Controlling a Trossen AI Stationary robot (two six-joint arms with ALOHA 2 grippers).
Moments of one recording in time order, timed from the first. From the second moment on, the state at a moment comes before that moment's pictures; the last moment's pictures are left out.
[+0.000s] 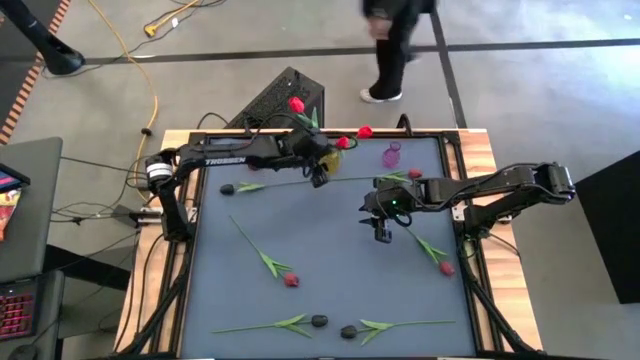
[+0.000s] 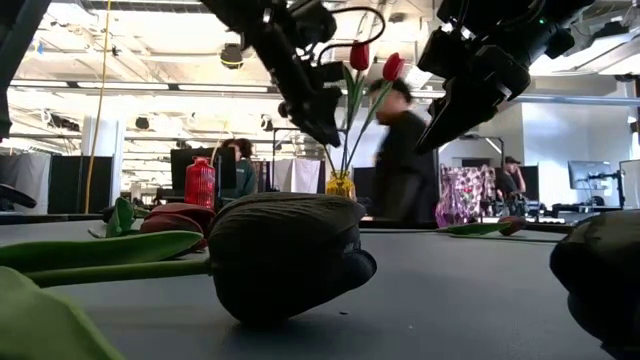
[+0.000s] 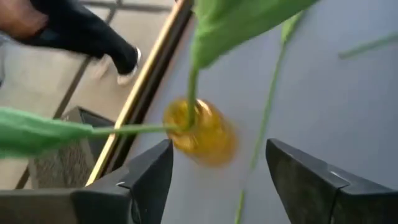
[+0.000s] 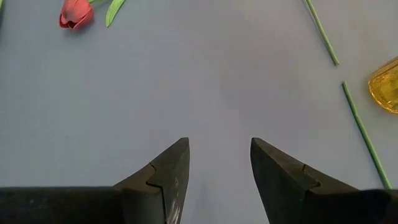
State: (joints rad) left arm 0.33 1.82 1.47 -0.48 -0.26 0.13; right arm -0.04 1.27 0.73 -0.23 0.00 0.00
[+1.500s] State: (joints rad) left arm 0.00 1.10 0.67 0.27 -0.21 0.14; right arm 0.07 1.27 0.76 -1.02 -0.02 0.74
